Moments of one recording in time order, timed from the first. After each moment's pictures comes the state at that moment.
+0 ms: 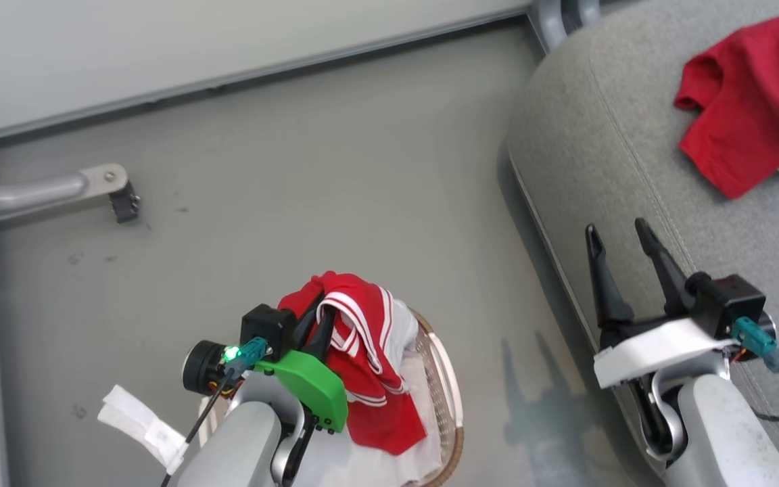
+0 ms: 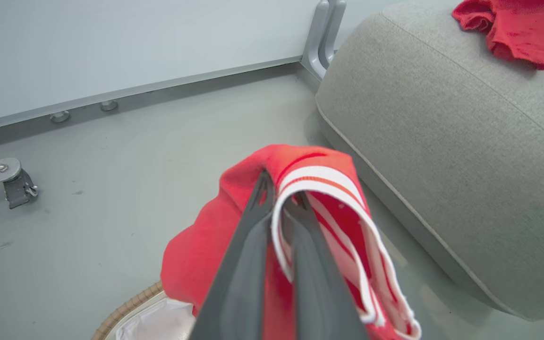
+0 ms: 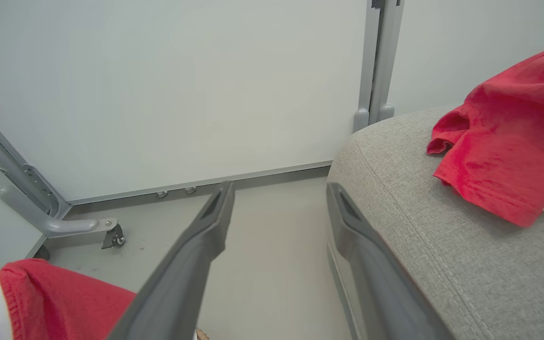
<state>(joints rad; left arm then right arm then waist) -0.43 0.06 -0.56 0.70 -0.42 -0.09 -0.26 -0.26 -0.05 0.04 0.24 0.23 0.13 -0.26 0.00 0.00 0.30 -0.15</state>
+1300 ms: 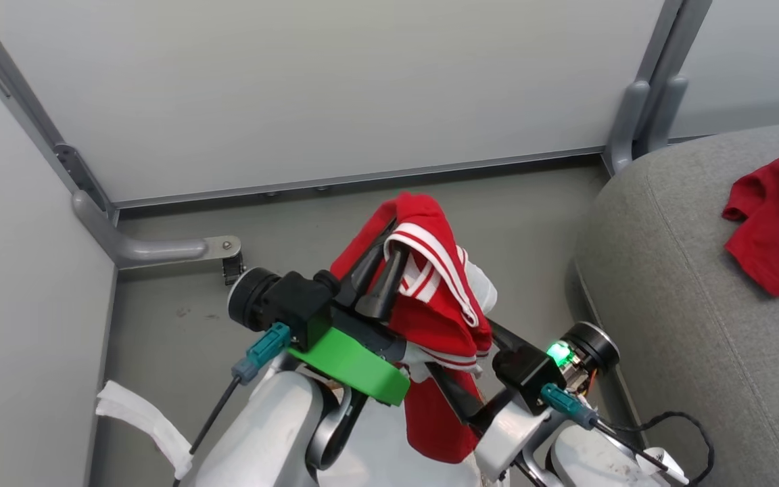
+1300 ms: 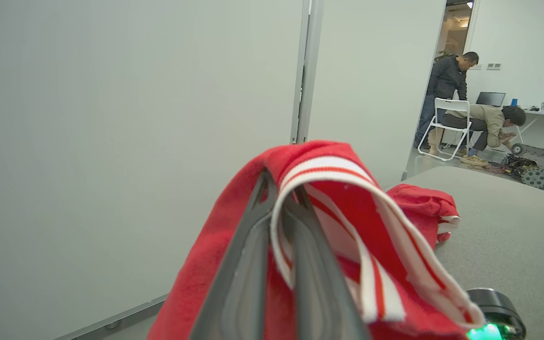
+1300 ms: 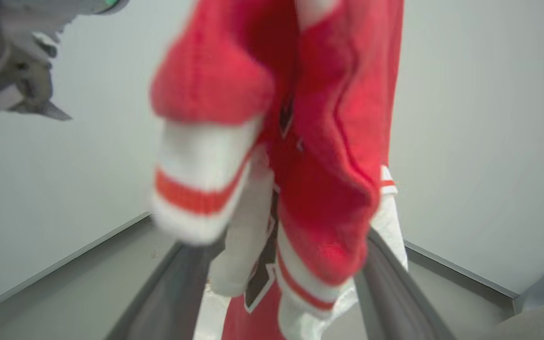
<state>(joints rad) -0.40 0.05 -0.58 0.21 -0.39 -0.13 -0.26 -0.28 -0.06 0.52 0.32 0.05 0.13 -0.26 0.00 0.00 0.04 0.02</state>
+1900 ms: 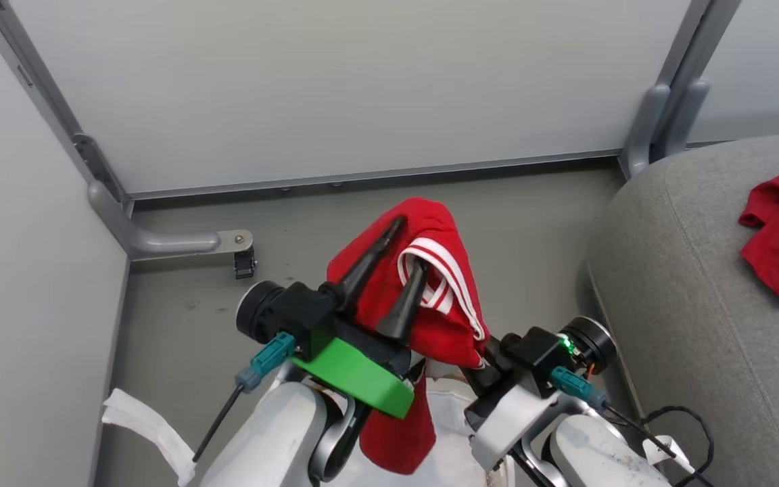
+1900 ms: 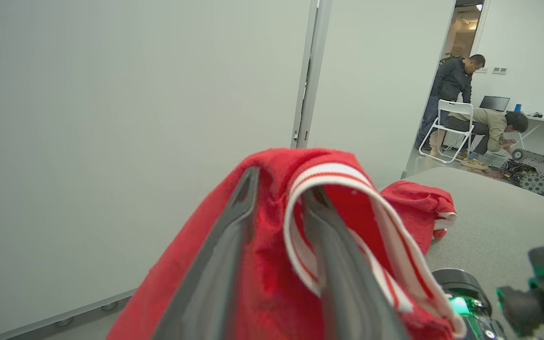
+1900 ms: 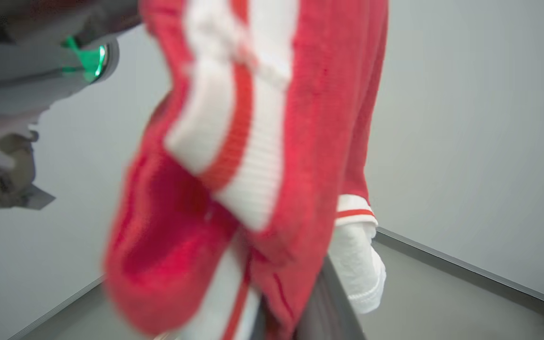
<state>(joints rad) -0.38 0.05 -0.61 0.21 -0.43 -0.13 -0.26 -0.31 -0.05 0.52 0.32 0.15 0.13 -0.26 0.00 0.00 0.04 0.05</state>
